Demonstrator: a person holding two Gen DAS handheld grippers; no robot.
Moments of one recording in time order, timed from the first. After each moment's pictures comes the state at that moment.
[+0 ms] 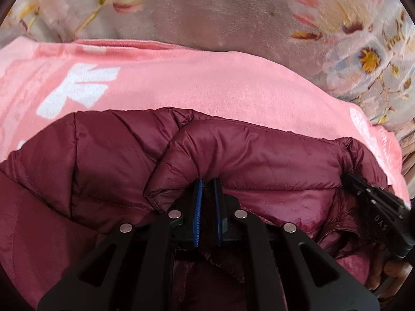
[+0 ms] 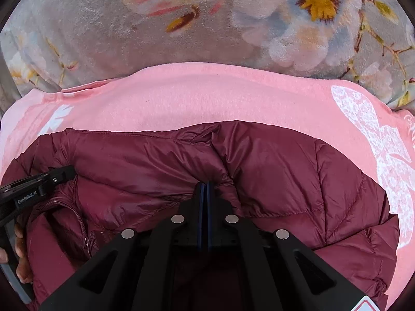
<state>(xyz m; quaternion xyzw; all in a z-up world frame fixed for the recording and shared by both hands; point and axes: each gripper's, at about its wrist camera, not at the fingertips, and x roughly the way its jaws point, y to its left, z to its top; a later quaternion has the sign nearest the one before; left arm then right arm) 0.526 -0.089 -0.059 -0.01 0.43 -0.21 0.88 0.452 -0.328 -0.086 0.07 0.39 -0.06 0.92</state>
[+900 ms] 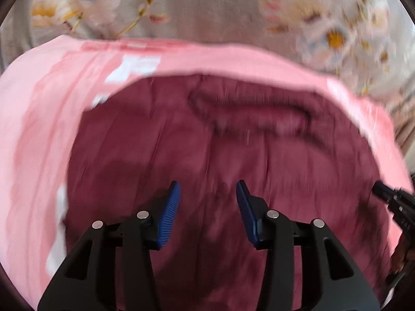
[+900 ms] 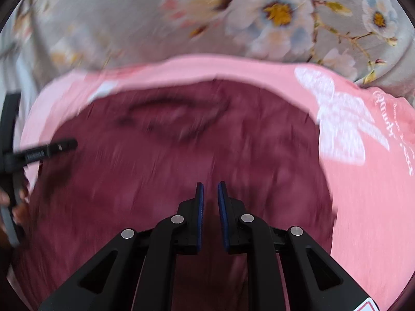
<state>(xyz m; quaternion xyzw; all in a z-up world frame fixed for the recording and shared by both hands) 0.391 -0.023 -0.025 0.04 0.44 -0.19 0.87 0.263 -0.310 -0.056 0.04 0.43 -0.02 0.90</state>
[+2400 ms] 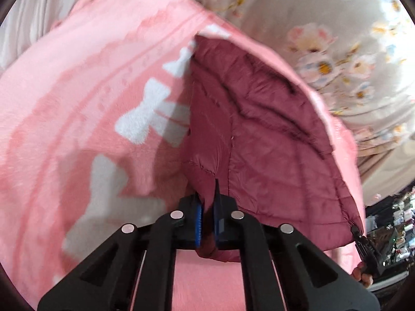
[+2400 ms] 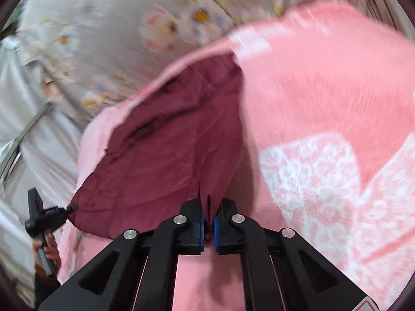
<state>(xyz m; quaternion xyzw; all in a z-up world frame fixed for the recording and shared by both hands) 0.133 0.178 -0.001 -0.17 0.47 -0.18 0.85 -0.070 -0.340 -0.036 0.27 0.32 0.00 0.91</state>
